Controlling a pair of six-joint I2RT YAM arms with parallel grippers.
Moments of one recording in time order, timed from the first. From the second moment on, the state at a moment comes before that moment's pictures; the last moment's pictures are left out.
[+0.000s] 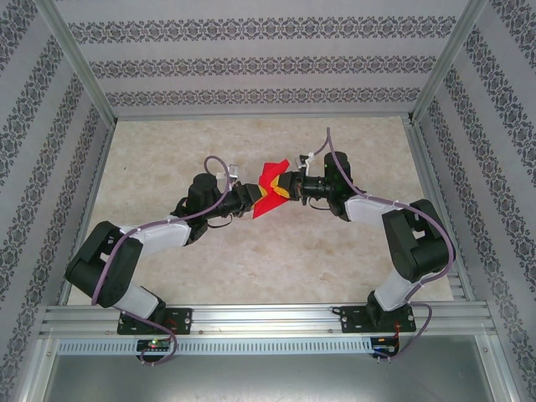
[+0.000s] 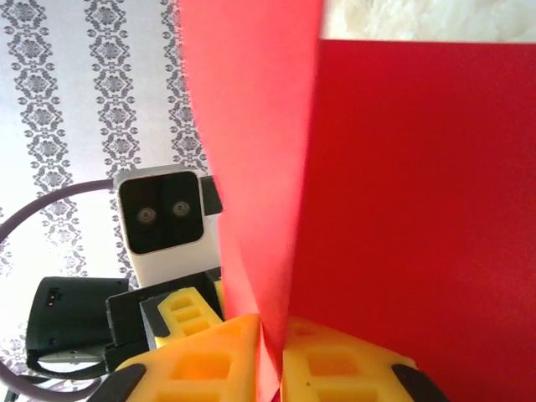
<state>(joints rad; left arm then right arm) -0.53 1.51 0.66 0.60 0.58 -1.27 0.36 1.67 0.82 0.50 -0.97 1.20</state>
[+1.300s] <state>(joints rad) -0.85 2.13 1.73 -1.16 -0.50 -0.68 0.20 1.33 0.81 -0.39 -0.28 0.68</state>
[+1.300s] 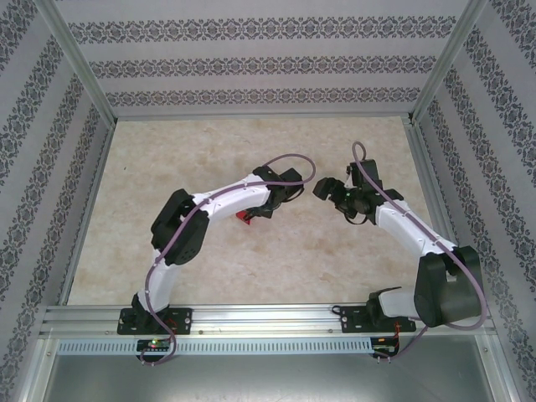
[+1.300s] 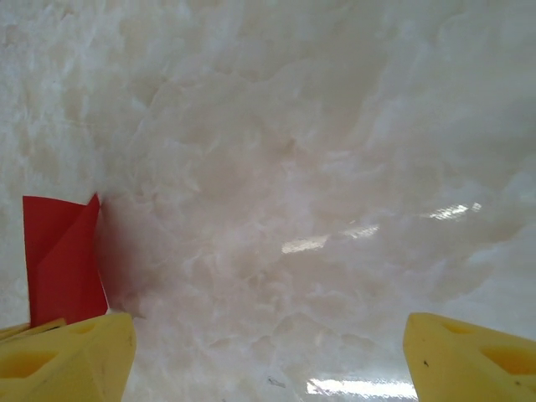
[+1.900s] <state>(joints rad) -0.67 1.80 1.40 -0.75 -0.02 -0.71 0.34 1.37 0.79 -0.37 -0.26 0.70</state>
